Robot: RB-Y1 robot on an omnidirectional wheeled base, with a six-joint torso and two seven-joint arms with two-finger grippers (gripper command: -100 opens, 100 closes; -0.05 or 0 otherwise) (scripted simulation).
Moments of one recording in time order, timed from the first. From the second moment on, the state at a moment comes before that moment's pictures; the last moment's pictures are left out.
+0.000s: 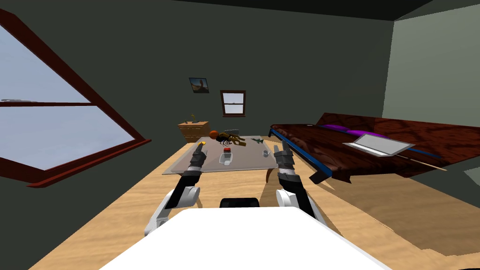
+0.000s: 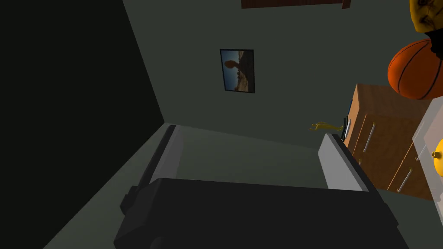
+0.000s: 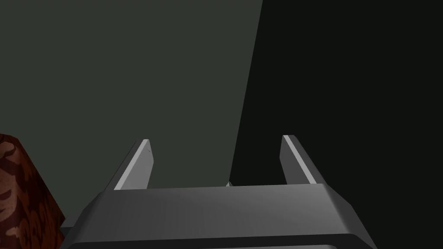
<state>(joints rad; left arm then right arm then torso) 0.42 0.15 0.01 -2.10 0.03 -0.20 0.01 0.54 0.01 0.06 -2.27 0.07 -0.38 -0.04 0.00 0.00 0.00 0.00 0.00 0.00</state>
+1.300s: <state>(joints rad) 0.29 0.20 0.02 -1.93 0.06 0.13 0.02 0.54 0.01 0.06 -2.27 0.07 -0.38 -0.04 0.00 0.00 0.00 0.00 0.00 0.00</state>
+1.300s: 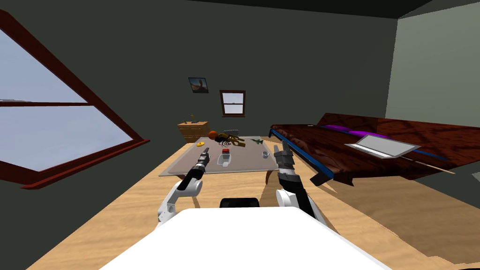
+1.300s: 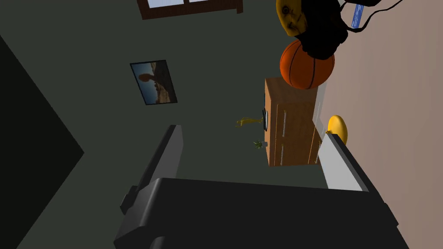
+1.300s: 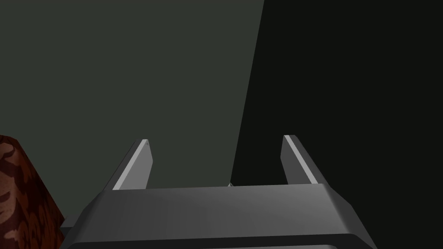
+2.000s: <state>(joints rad) 0.21 0.20 0.02 -1.84 0.06 0.32 0.01 0.54 0.01 0.06 -2.27 0.07 -0.38 -0.04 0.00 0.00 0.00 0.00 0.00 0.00</state>
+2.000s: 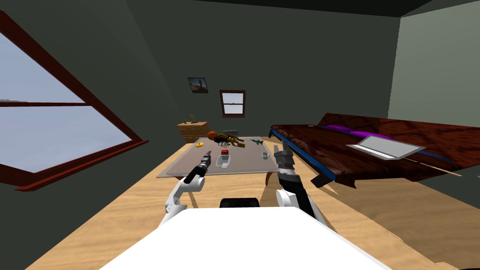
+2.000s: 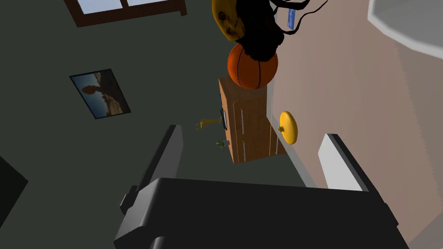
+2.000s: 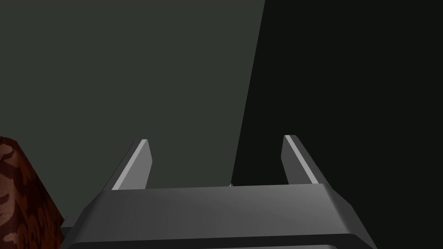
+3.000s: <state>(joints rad) 0.14 0.17 0.04 -1.71 0.05 0.58 -0.02 0.54 0.01 0.06 -2.27 0.07 -0.38 -0.04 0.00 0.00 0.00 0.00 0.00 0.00</state>
